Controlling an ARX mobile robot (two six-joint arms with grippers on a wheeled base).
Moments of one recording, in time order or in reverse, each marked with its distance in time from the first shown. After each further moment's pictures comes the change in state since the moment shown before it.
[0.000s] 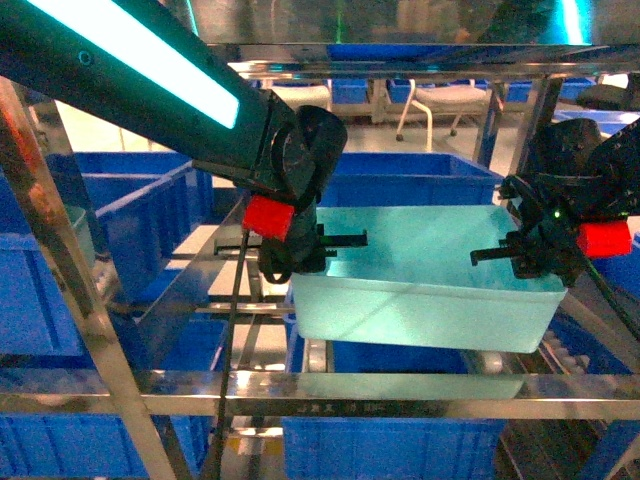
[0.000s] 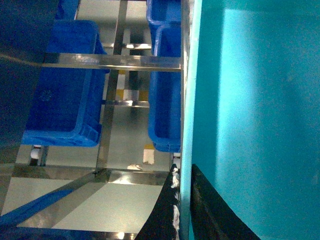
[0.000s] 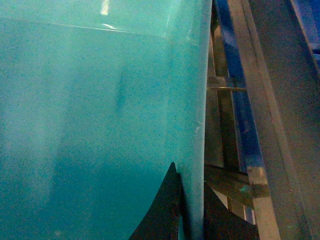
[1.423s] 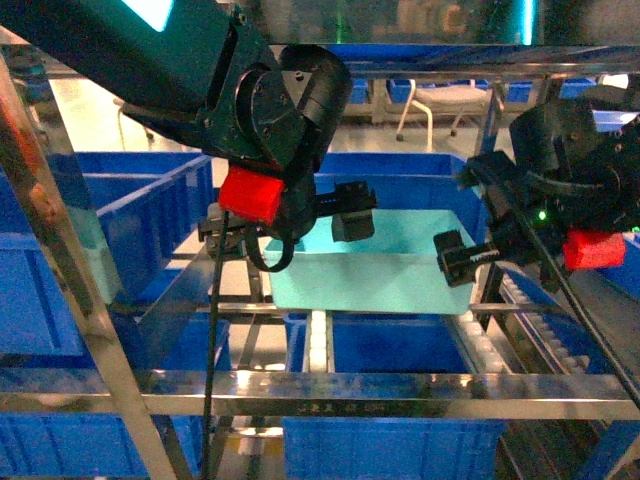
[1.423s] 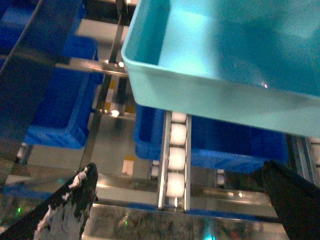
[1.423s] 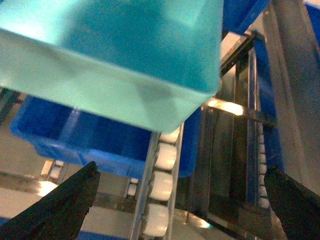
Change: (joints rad) left arm -0.026 -0.314 -0.397 0.202 -0.045 -0.121; right arm 0.083 -0.198 -0.321 0.288 -0.035 -0.144
